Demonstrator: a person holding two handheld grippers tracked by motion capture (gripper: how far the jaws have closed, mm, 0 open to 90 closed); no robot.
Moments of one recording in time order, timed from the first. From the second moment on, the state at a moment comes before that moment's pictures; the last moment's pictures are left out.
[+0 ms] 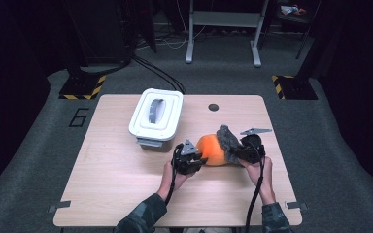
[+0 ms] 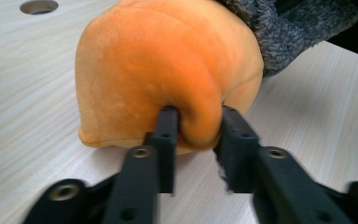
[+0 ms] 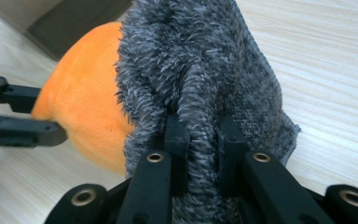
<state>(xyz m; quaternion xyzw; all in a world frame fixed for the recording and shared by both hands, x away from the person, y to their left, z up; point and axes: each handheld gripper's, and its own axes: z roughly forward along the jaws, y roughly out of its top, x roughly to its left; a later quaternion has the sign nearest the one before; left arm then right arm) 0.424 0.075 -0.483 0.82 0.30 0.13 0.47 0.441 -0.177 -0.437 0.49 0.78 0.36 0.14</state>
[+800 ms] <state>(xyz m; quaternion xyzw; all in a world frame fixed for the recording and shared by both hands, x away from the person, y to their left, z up) 0.425 0.060 -0.485 0.81 0.31 0.19 0.46 0.444 -0.181 -0.438 0.50 0.77 0.37 0.16</state>
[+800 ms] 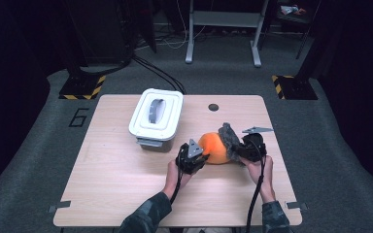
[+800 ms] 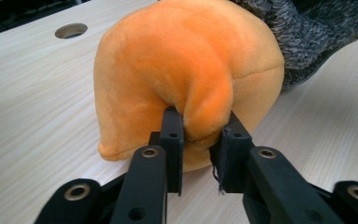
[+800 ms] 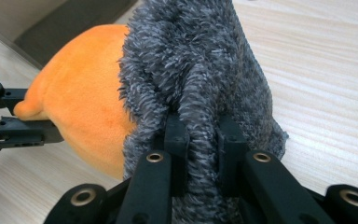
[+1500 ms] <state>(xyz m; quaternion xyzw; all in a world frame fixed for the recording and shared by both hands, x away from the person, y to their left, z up) 0.427 0.066 -0.475 0.80 0.35 0.11 0.48 0.421 -0.132 -0.418 0.43 0.80 0.36 0.20</state>
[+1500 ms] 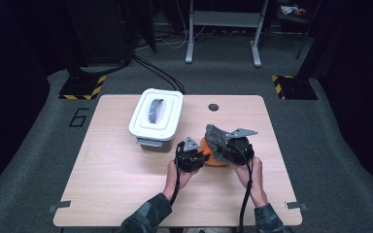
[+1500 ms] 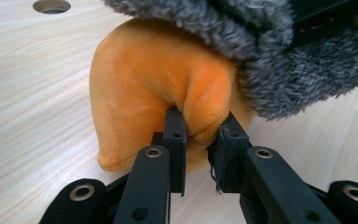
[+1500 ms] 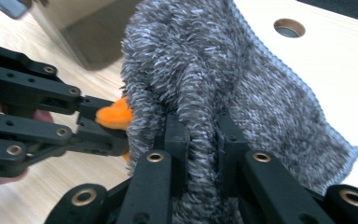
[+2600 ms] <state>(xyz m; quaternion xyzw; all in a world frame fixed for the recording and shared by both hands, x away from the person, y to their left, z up) 0.430 0.074 -0.485 0.79 0.37 0.11 0.48 0.461 -0.199 -0.495 0.56 0.76 0.30 0.14</state>
